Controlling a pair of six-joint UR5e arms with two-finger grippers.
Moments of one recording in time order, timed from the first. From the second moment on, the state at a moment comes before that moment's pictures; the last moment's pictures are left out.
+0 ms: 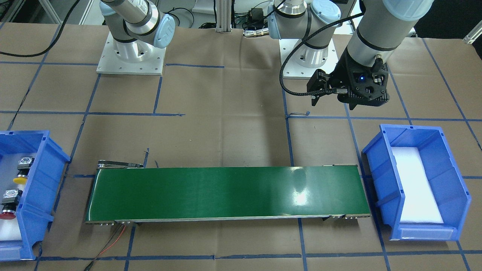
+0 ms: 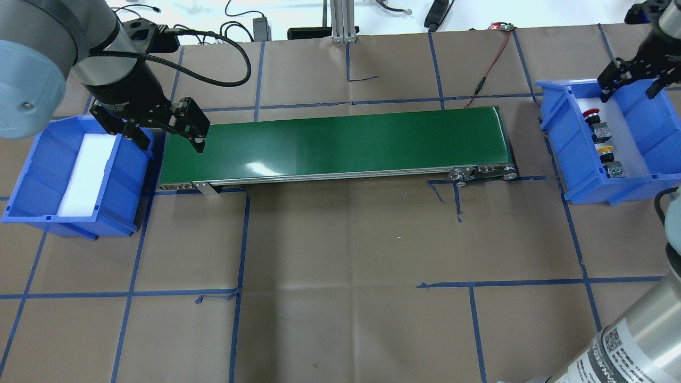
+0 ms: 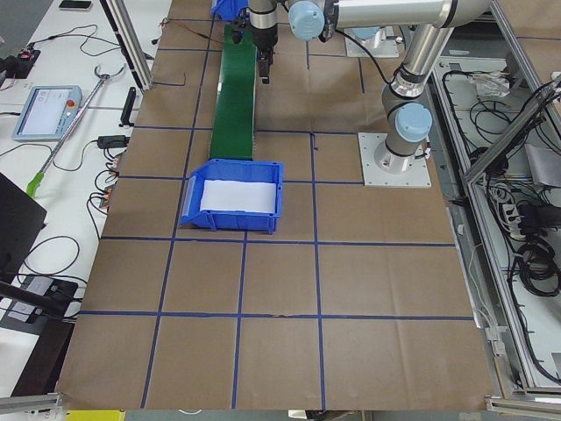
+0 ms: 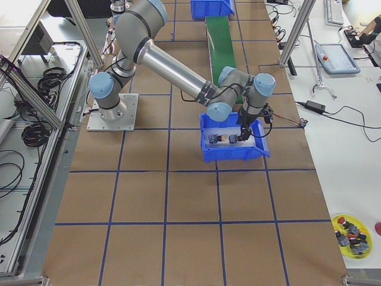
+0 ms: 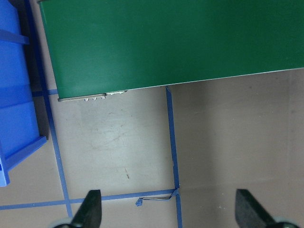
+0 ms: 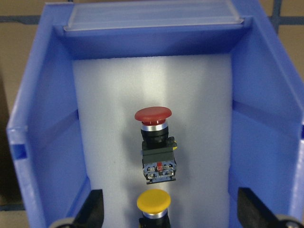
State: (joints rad) left arm -1.52 -1.58 -1.62 -1.57 1.57 0.16; right arm 1.10 -1.11 1.35 -1.85 -1.62 -0.46
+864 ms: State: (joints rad) left arm -1.52 -1.58 -1.62 -1.57 1.57 0.16; right arm 1.34 -1.46 1.38 -1.61 -1.47 -0.18
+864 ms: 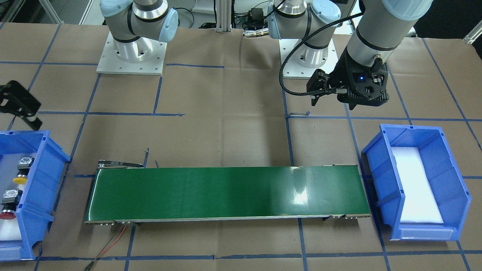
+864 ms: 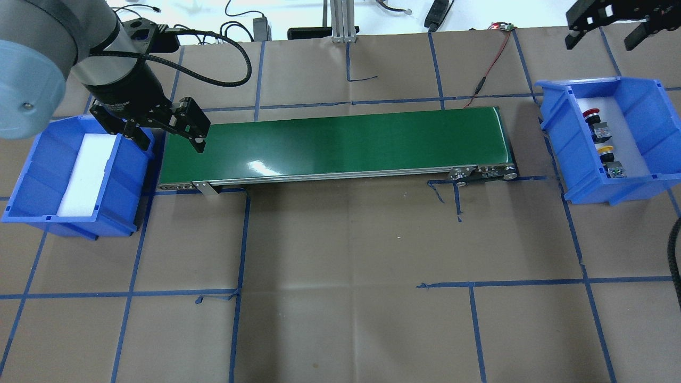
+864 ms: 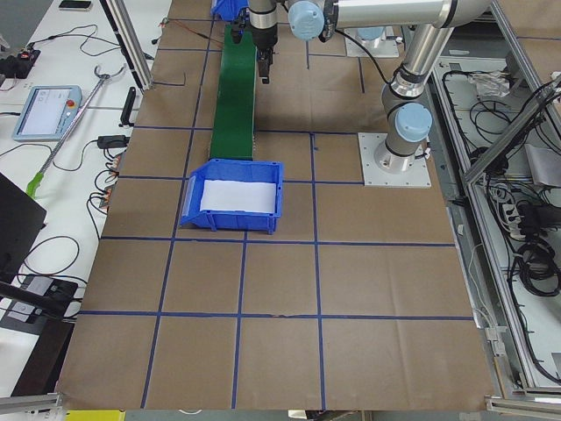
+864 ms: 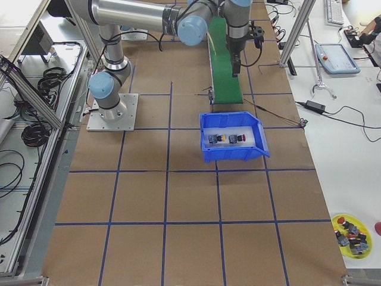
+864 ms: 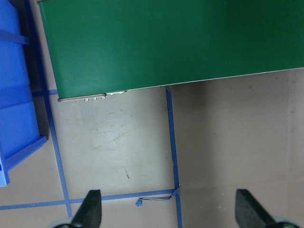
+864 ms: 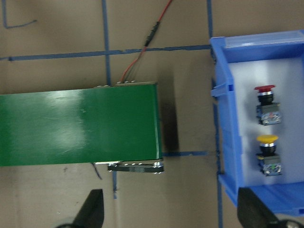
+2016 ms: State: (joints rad) left arm -1.52 -1.58 -1.62 -1.57 1.57 0.16; right arm 1.58 -1.60 1.64 -1.70 -1.51 0.01
